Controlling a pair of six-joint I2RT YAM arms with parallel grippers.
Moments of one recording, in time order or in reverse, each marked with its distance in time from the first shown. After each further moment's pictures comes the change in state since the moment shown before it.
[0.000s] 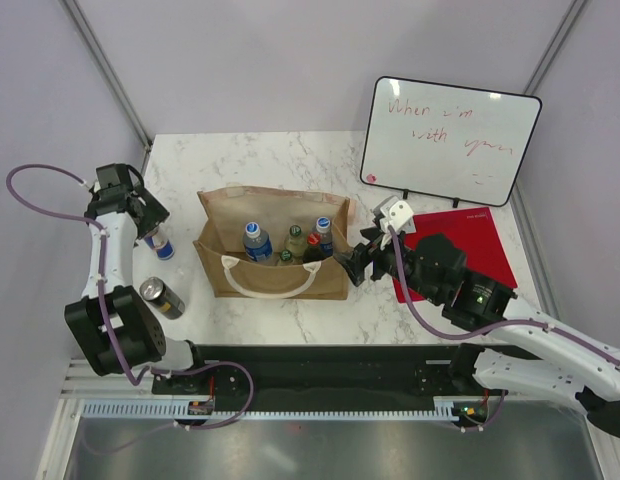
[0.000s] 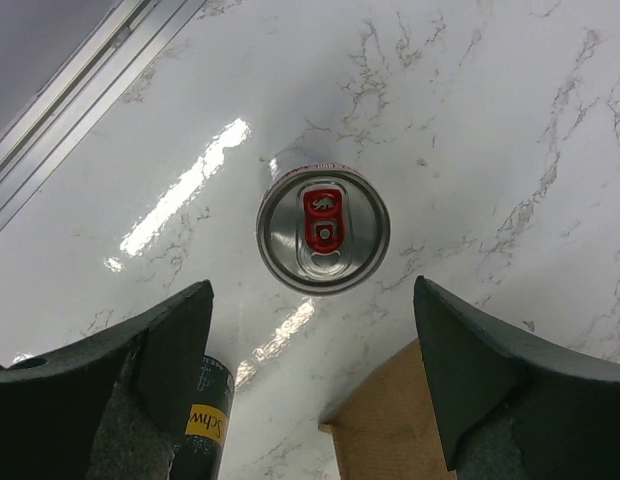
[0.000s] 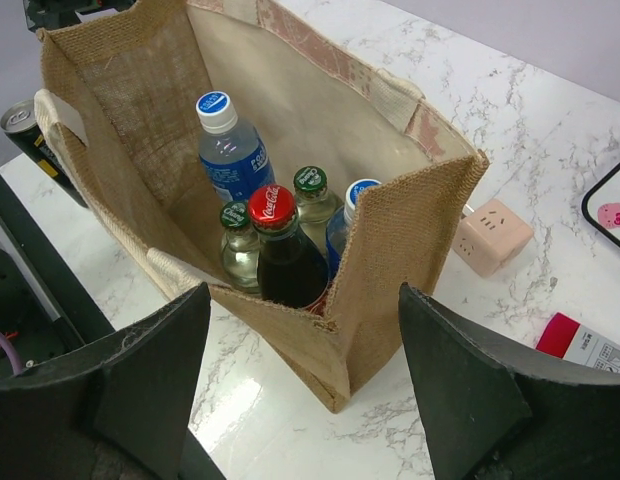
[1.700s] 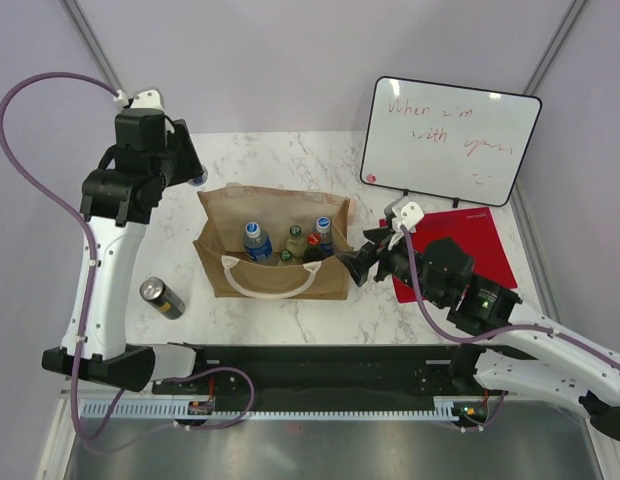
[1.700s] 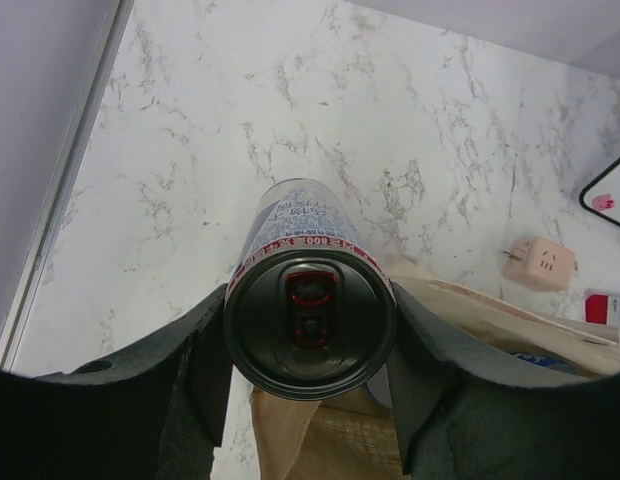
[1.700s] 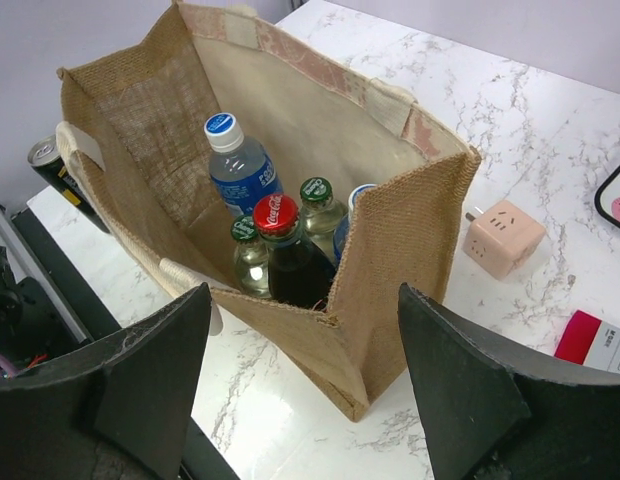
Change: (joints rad) left arm -0.523 -0.085 0.597 -0.284 -0.108 0.134; right arm -0.001 -0.041 -0.037 0.039 0.006 0.066
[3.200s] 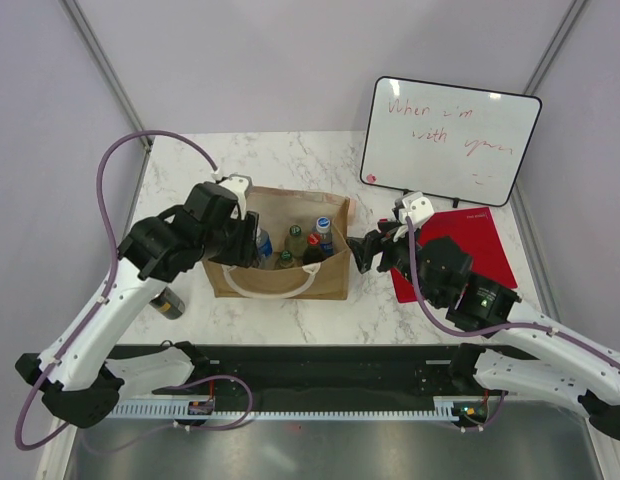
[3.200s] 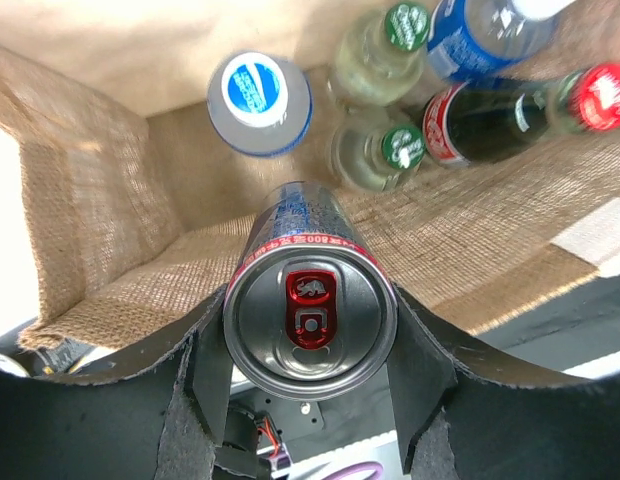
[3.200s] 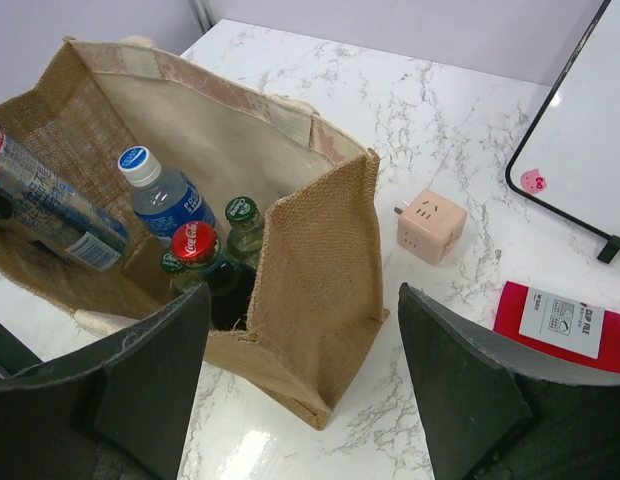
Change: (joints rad) left arm -0.488 -0.219 -0.355 -0.169 0.098 -0.026; right arm -0.001 0.008 0.012 -0.012 0.207 0.029
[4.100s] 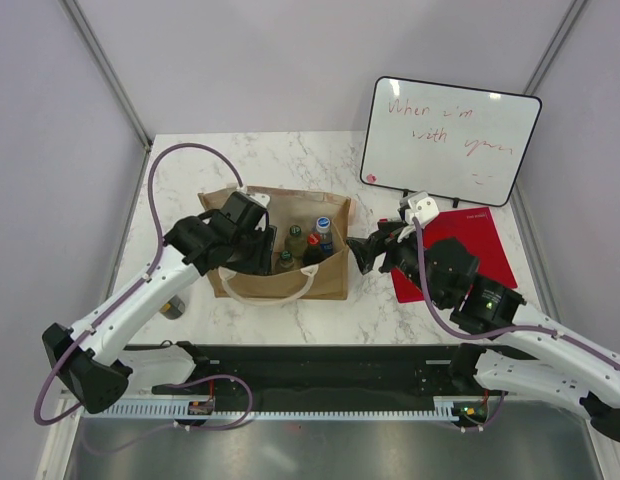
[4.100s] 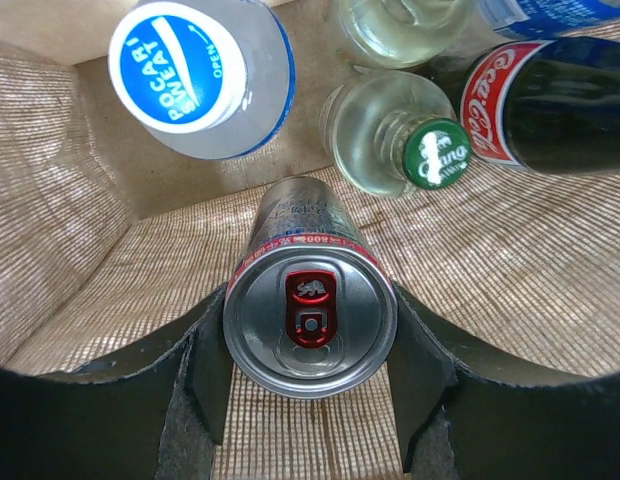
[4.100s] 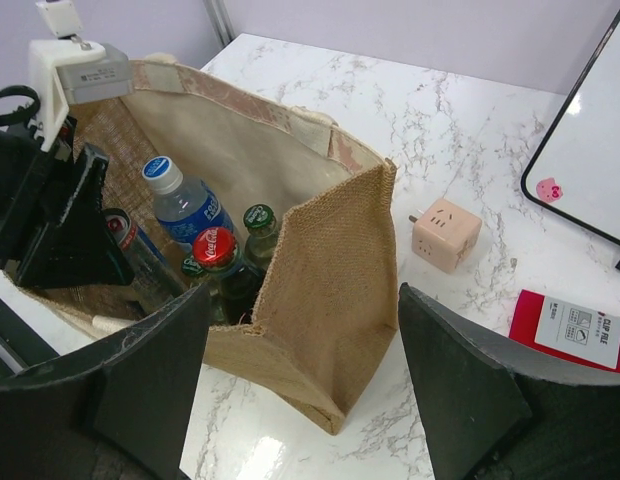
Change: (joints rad) left arm -0.001 0.086 -0.213 0.124 0.045 -0.051; right arm 0.000 -0.021 0.000 0.007 -0.027 0.016
